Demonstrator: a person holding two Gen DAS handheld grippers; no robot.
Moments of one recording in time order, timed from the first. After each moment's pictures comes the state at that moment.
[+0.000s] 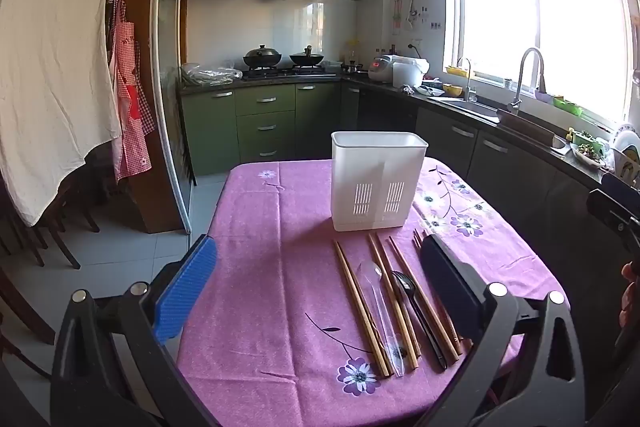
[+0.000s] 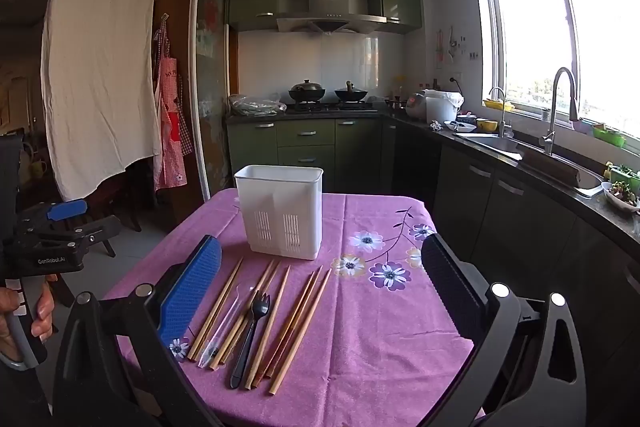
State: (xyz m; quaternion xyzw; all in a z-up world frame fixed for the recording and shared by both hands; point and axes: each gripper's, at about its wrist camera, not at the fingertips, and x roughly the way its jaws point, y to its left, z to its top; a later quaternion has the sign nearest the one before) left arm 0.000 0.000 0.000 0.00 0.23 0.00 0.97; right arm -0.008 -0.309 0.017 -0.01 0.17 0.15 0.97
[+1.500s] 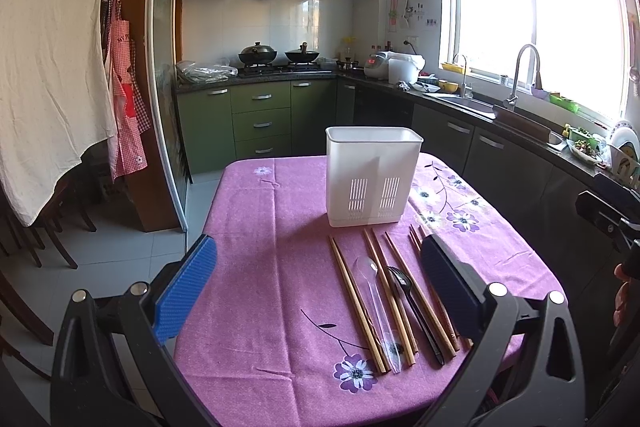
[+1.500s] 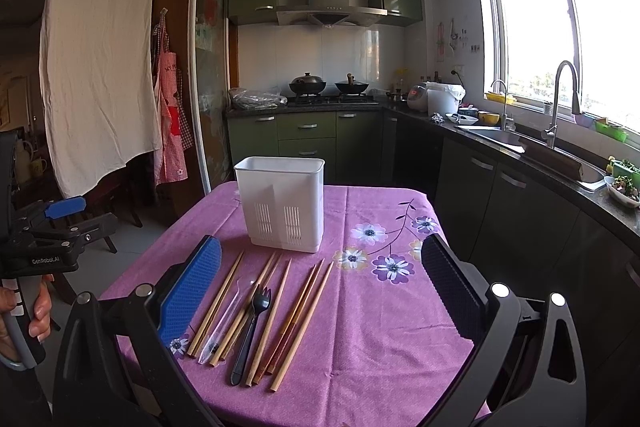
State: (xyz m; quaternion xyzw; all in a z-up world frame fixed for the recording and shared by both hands) left arm 0.001 -0.008 -0.004 0.00 0.24 -0.01 0.97; right arm -0.002 -0.306 0.006 -0.01 0.18 0.15 0.97
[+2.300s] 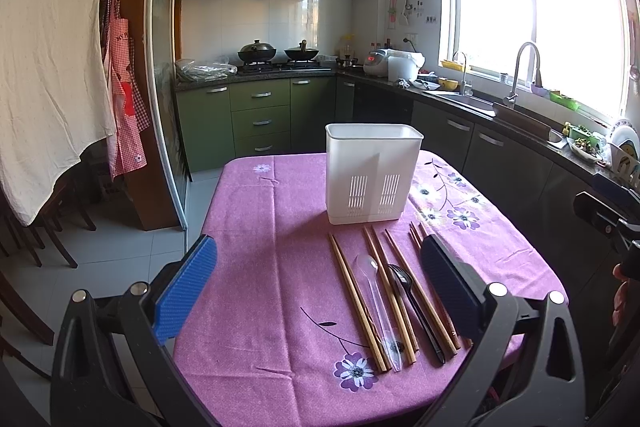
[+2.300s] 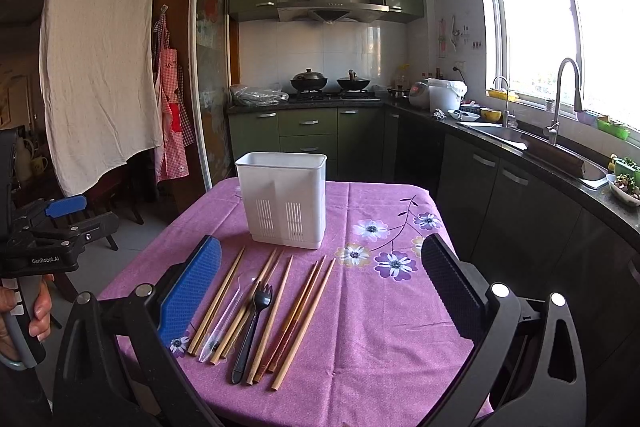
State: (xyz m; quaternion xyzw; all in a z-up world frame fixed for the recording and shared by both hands) left arm 0.002 -0.008 -0.007 0.00 0.24 -0.01 0.97; right arm -0.001 -0.303 0.006 -0.01 0.18 0.15 0.97
